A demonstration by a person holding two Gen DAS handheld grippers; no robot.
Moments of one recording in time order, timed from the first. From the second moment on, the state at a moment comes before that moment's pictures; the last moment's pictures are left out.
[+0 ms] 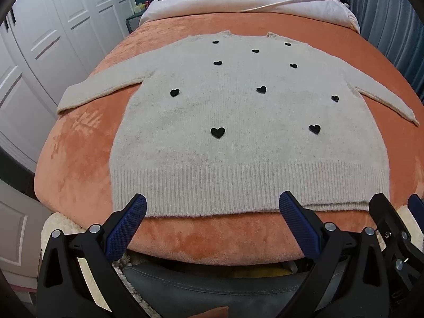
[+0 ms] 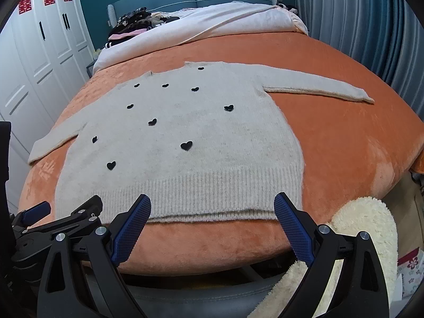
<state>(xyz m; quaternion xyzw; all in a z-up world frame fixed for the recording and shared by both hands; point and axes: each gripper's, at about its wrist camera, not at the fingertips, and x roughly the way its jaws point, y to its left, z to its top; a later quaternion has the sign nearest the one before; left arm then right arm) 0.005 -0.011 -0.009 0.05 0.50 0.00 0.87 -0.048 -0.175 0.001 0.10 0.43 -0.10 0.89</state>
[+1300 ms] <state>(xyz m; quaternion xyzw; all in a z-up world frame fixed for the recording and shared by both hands) 0.026 -0.016 -0.016 0.05 0.52 0.01 0.85 -0.030 -0.174 -0.005 0.09 0.44 -0.11 0.89</state>
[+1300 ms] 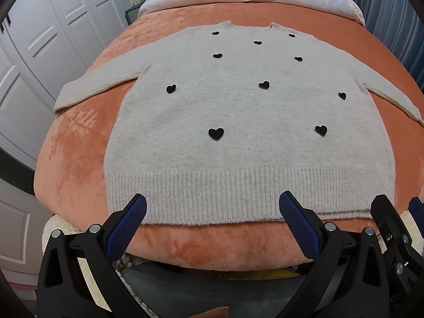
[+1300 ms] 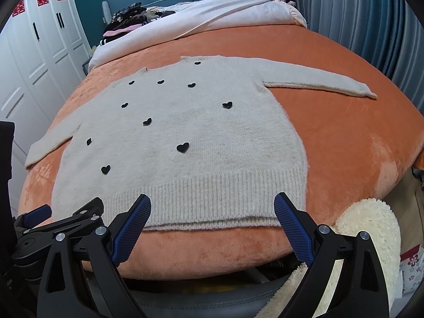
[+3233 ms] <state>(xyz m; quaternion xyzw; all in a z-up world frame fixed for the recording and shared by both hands) 0.170 0.014 -0.040 -0.04 0.52 0.02 0.86 0.262 -0.451 0.054 0.17 0.30 -0.08 0.93</state>
